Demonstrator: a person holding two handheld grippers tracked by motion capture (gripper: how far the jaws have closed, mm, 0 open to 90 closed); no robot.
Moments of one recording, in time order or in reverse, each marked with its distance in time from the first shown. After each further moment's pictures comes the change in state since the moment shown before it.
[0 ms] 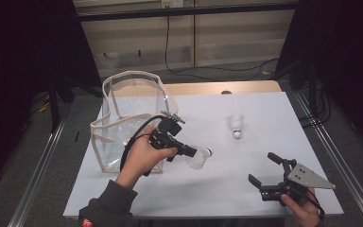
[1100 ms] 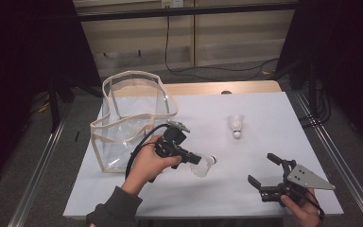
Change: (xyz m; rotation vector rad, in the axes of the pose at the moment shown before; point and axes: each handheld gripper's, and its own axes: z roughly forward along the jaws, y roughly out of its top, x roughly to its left) left arm -0.001 -0.016 0.023 -0.004 -0.044 0.022; right arm 0.002 0.000 0.000 0.001 0.006 -0.001
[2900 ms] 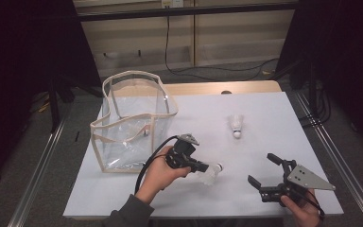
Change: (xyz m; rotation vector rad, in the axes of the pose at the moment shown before) left arm 0.004 -0.019 0.047 -0.023 0.014 0.055; right arm 0.000 0.000 -0.001 -0.001 0.002 -0.006
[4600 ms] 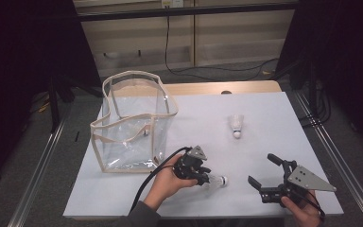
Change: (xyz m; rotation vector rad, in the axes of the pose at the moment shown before) left arm 0.002 -0.024 0.047 0.013 0.029 0.150; right arm 0.002 0.002 -0.002 -0.007 -0.001 -0.001
